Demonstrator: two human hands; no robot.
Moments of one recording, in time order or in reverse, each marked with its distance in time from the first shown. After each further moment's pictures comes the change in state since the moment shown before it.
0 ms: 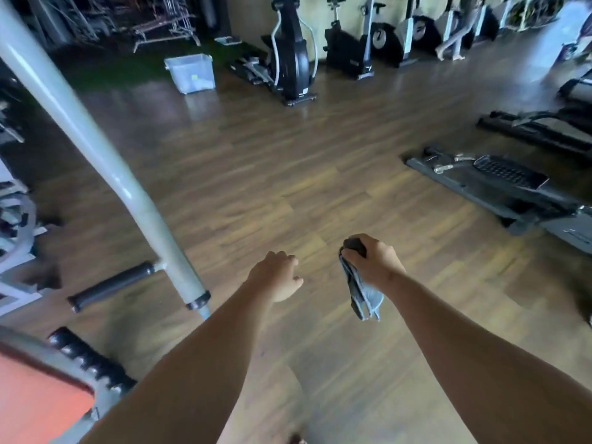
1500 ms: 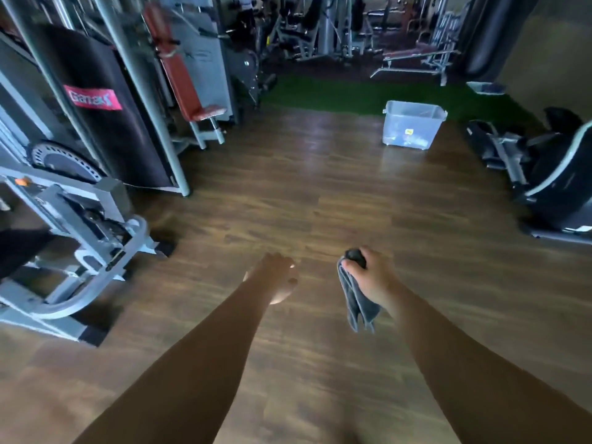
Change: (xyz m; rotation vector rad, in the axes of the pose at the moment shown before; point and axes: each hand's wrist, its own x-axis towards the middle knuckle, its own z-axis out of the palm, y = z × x) left_hand 0.841 -0.657 -0.472 -0.112 0.142 -0.744; right_hand 1.173 -0.554 0.355 -0.006 -0.496 -0.646
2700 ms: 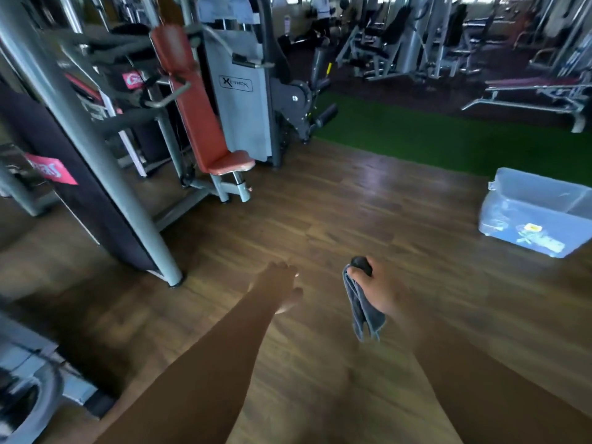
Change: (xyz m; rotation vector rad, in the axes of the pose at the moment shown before) left_hand 0.954 -0.253 -0.340 -0.152 0.041 -0.250; right_hand 1.099 -0.067 0.064 -0.062 -0.253 -0.124
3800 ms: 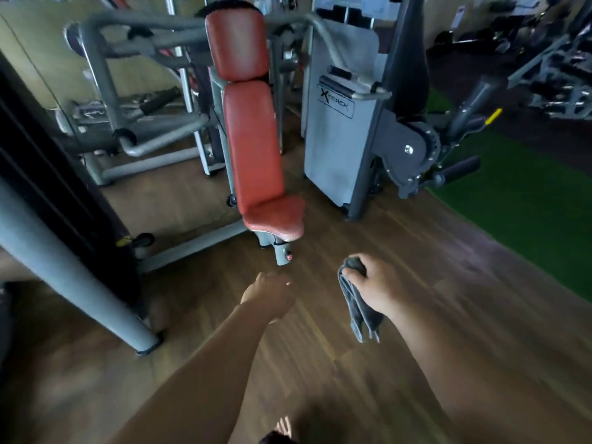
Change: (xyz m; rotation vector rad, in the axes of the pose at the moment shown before) left_hand 0.728 -0.193 -0.232 -0.301 0.066 -0.539; right_hand 0.907 -0.140 0.023 -0.165 -0.297 -0.377
